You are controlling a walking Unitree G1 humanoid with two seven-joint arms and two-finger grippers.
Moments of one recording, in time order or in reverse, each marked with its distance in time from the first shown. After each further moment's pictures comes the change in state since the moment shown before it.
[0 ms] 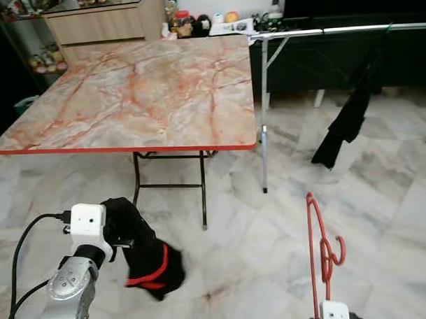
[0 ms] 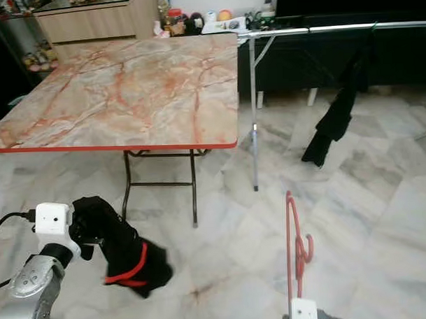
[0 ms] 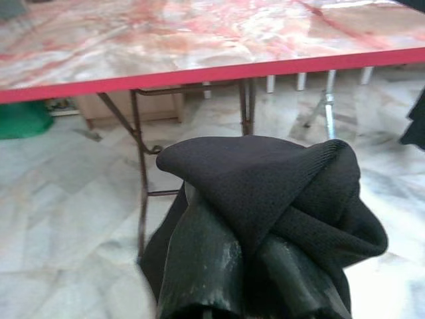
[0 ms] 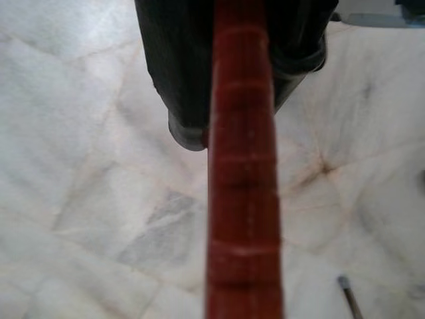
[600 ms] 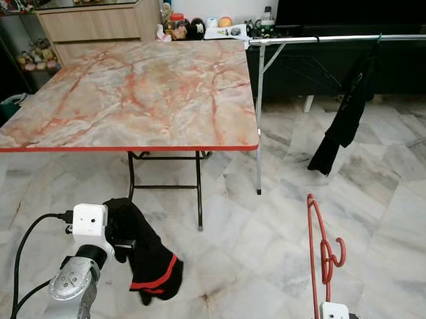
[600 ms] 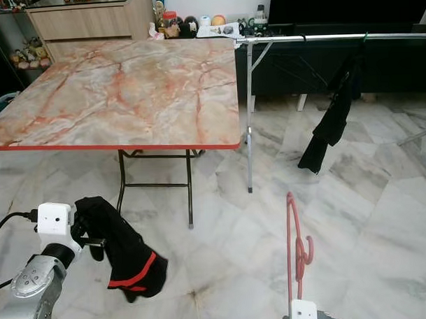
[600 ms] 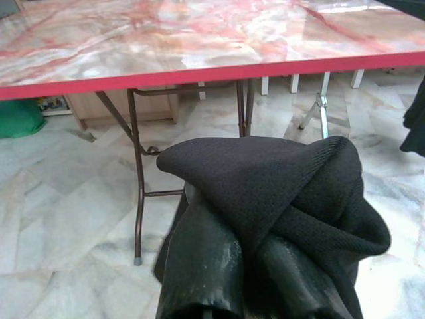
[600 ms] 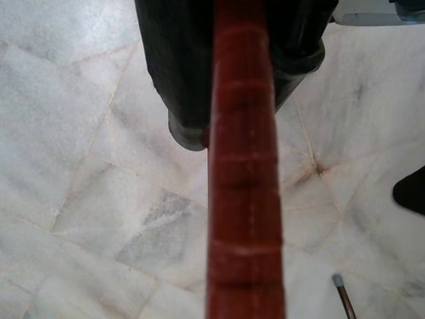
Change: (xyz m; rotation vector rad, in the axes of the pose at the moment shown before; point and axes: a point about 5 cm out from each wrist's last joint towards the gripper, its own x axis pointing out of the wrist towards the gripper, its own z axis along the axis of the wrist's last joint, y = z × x) left arm -0.001 0.001 0.000 -0.004 0.002 -0.001; right arm 0.000 0.004 -0.001 0.004 0.002 0.006
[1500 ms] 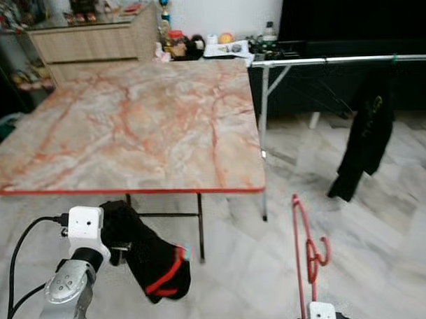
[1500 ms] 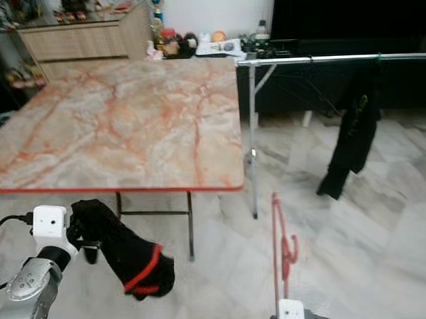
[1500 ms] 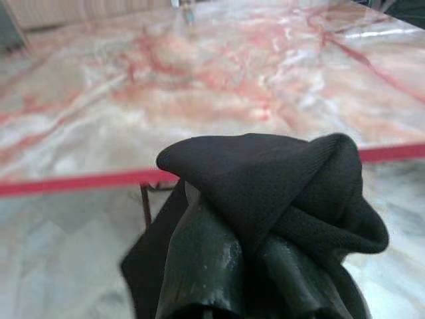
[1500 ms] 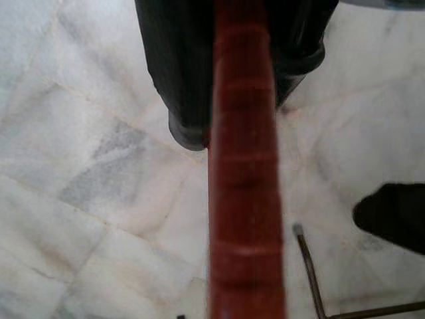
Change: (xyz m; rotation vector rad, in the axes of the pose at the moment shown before) left arm -0.003 0.003 -0.001 -0.006 -0.010 0.006; right arm 0.000 0.013 -0.002 -0.026 0.010 0.044
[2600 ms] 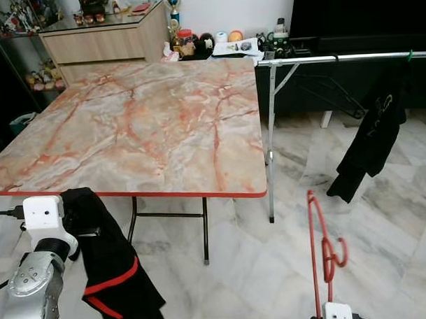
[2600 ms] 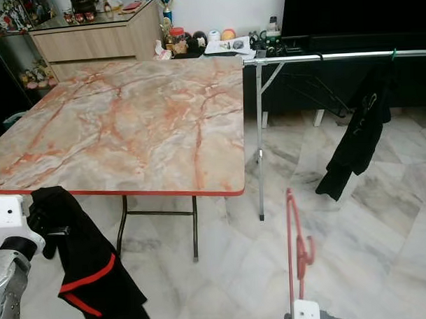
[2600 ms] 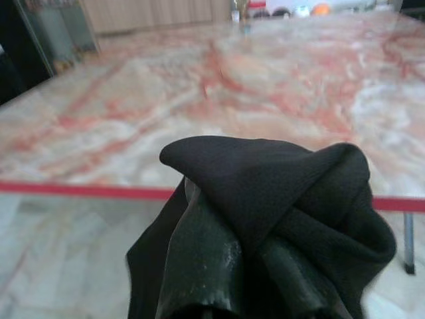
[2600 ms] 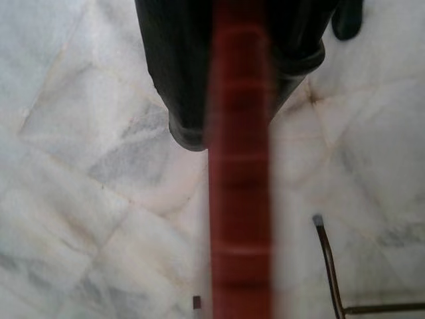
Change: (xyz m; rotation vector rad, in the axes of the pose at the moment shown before) left arm 0.002 0.042 0.016 -0.025 -0.032 0.134; right arm 0.002 -0.017 0.016 -0.042 -0.062 -0.010
